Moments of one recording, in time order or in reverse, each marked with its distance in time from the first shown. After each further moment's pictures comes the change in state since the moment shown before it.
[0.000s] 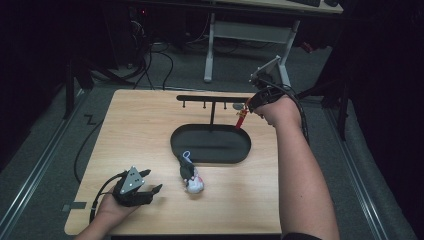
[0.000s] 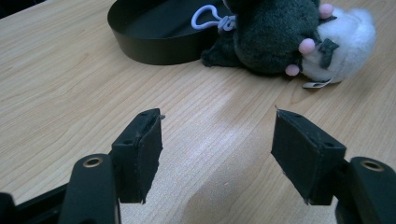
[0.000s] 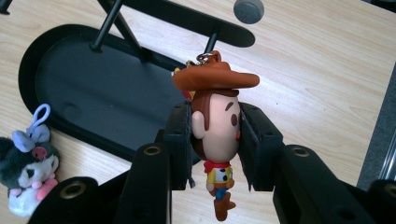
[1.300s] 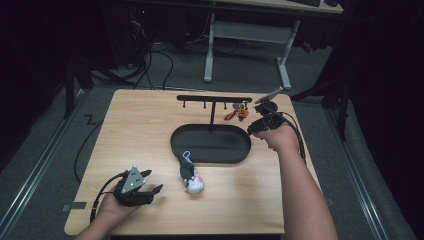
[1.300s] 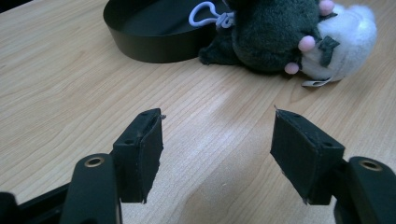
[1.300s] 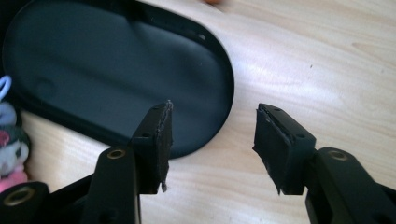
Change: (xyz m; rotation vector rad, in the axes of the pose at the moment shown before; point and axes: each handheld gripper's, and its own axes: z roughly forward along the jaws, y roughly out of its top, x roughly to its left) left arm -0.001 0.000 0.003 0.007 -0.010 -0.001; right arm -0.013 -0.059 0.063 0.005 0.073 0.056
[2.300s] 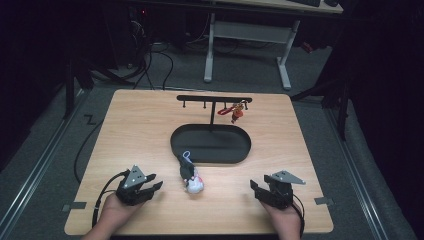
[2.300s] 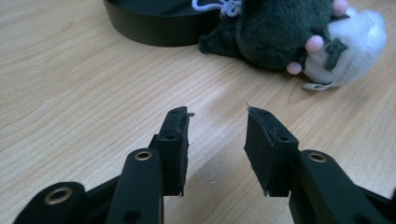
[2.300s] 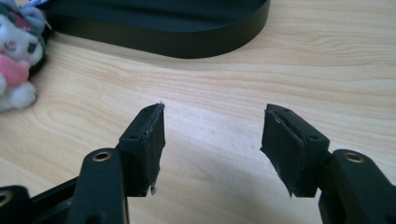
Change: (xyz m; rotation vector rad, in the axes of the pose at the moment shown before) left arm 0.001 0.001 0.007 0.031 -0.014 -0.134; right arm 0.021 -0.217 0.051 -0.501 0.045 -0.017
